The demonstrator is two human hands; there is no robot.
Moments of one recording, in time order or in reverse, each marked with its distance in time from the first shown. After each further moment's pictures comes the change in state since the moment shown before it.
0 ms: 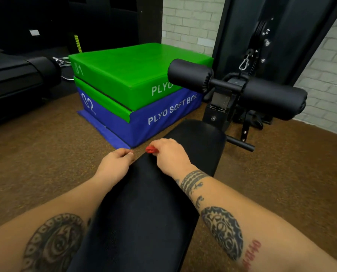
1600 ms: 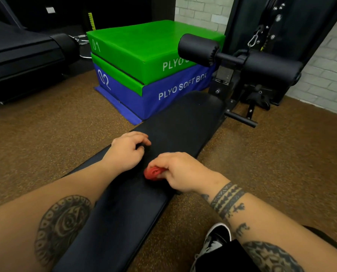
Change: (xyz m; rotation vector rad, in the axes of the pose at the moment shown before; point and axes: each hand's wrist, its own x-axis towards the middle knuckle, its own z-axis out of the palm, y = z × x) left_hand -0.138 -0.024 -0.014 0.441 -0.061 0.478; right_hand -0.197 -0.071 -0.068 0.254 -0.357 -0.356
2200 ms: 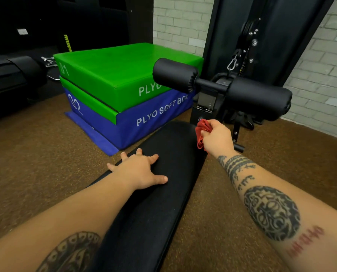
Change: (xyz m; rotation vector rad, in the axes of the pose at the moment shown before) left_hand 0.159 0.073 0.047 0.352 -0.450 -0.265; right_hand 0.071 0.239 -0.131 0.146 0.820 0.754
